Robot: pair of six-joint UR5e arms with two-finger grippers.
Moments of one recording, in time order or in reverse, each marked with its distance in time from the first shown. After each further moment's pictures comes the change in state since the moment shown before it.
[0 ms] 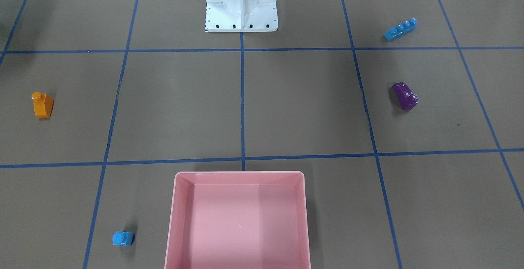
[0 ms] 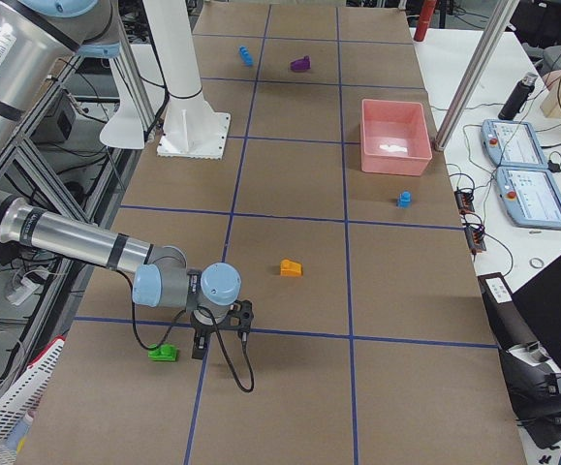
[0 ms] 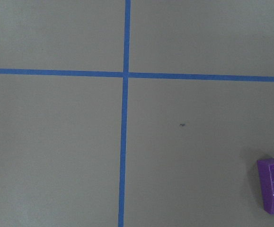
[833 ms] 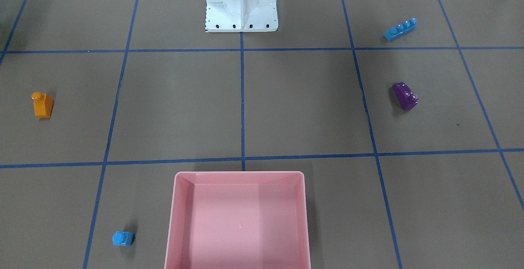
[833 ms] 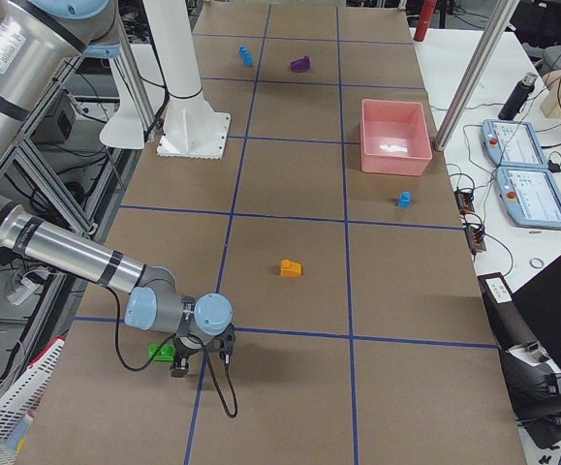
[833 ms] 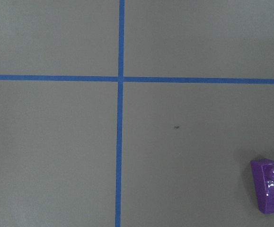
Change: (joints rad) left arm 0.000 0.000 -0.017 0.000 0.000 0.001; right arm -0.064 -0.002 -0.132 0.001 0.055 -0.114
